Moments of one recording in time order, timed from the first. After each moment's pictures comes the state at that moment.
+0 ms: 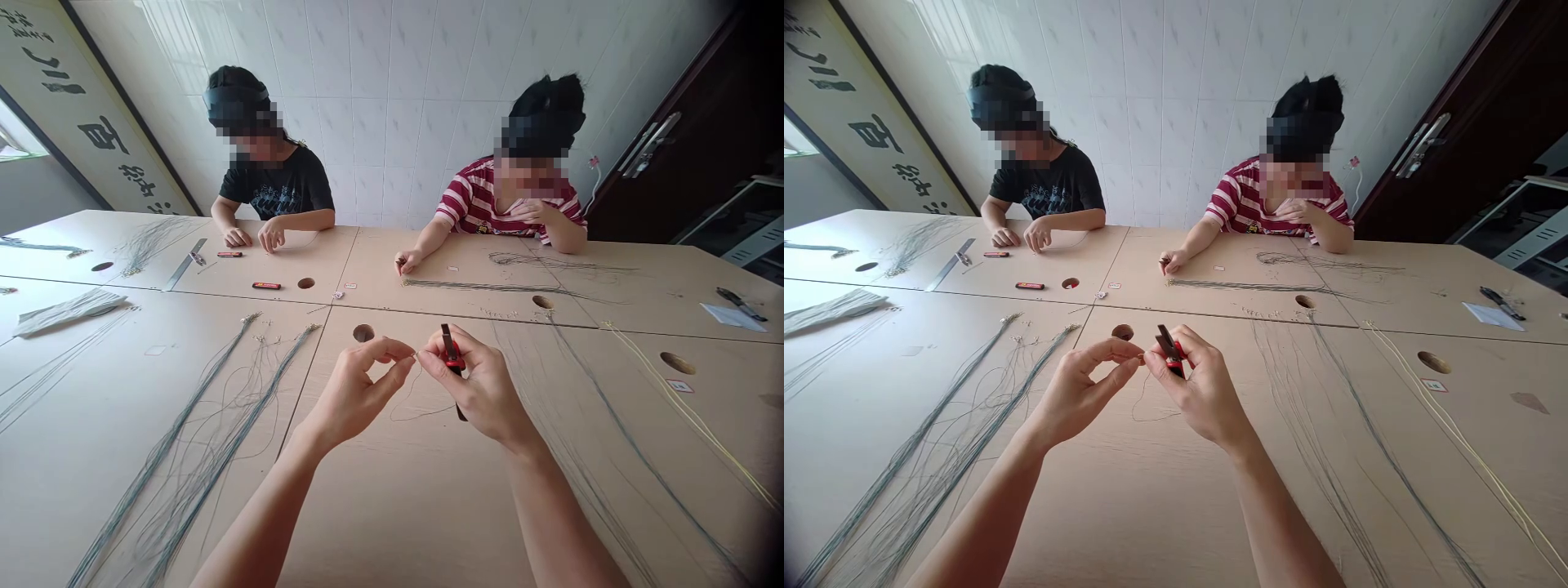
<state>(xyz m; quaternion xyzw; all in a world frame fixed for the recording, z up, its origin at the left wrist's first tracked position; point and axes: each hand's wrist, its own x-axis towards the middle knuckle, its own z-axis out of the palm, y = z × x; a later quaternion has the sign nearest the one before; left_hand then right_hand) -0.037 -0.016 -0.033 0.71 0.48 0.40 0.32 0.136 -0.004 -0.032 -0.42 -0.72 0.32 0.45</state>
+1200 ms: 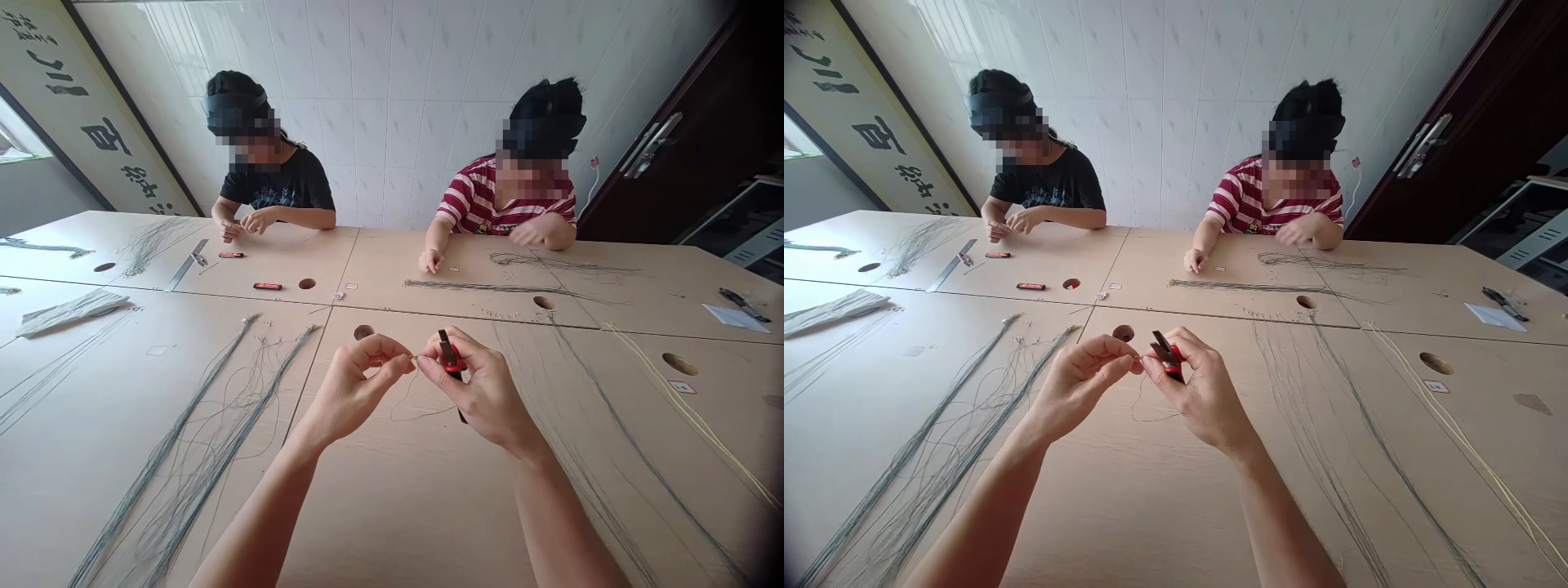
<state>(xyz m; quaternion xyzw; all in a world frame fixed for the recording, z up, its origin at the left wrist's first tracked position) -0.040 -0.014 -0.031 0.65 0.44 0.44 0.44 0.136 -0.007 -0.029 -0.41 -0.73 0.32 0.44</state>
